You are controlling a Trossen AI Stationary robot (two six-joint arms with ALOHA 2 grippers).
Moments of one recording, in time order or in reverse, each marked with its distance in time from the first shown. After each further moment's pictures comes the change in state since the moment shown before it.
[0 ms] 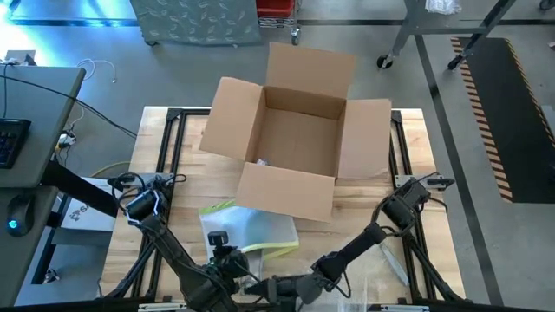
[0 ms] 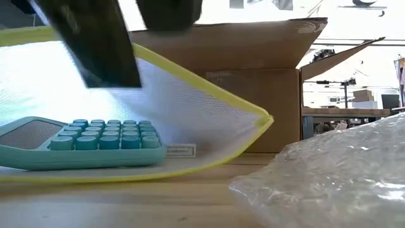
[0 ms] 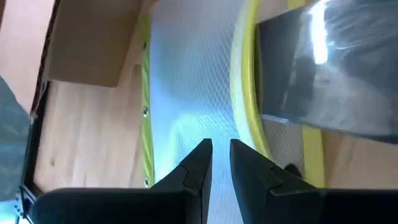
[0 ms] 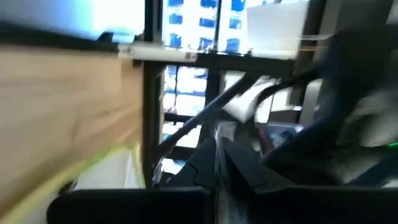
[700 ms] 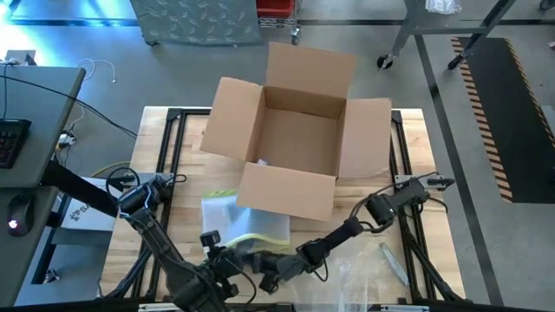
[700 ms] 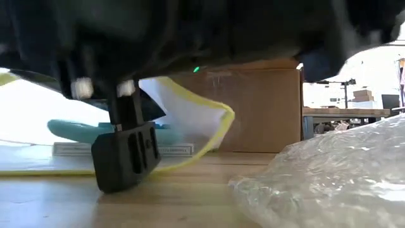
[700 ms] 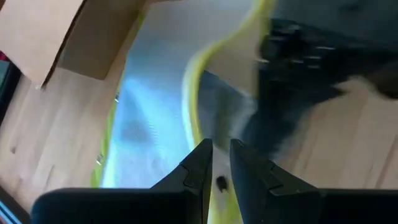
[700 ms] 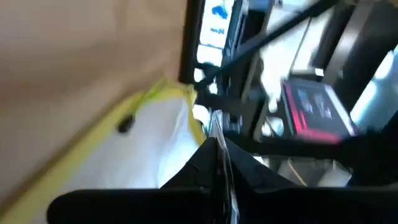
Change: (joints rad) left arm -0.038 -0.070 0.005 0.009 0.000 -0.136; right arm -0.136 0.137 0.000 0.080 0.084 -0.063
